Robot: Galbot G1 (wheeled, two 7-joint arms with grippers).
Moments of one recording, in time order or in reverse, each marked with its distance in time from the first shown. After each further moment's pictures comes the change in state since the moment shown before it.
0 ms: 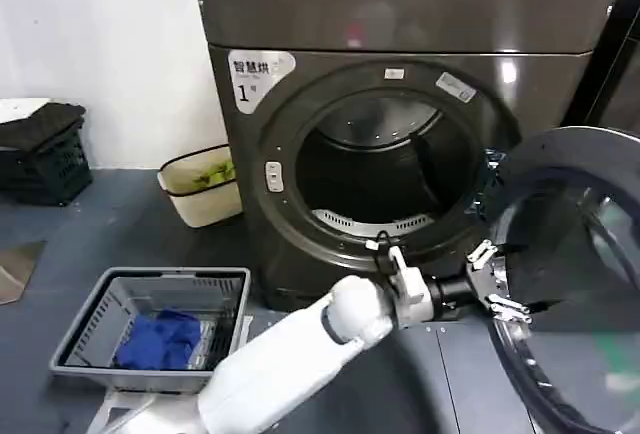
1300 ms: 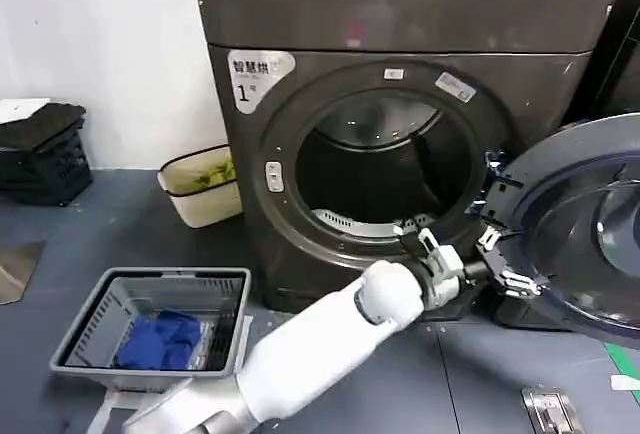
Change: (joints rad) left arm -0.040 -0.116 -0.001 0.107 0.018 0.154 -0.104; right arm 0.018 -0.024 0.111 -0.195 -0.124 0.003 0.083
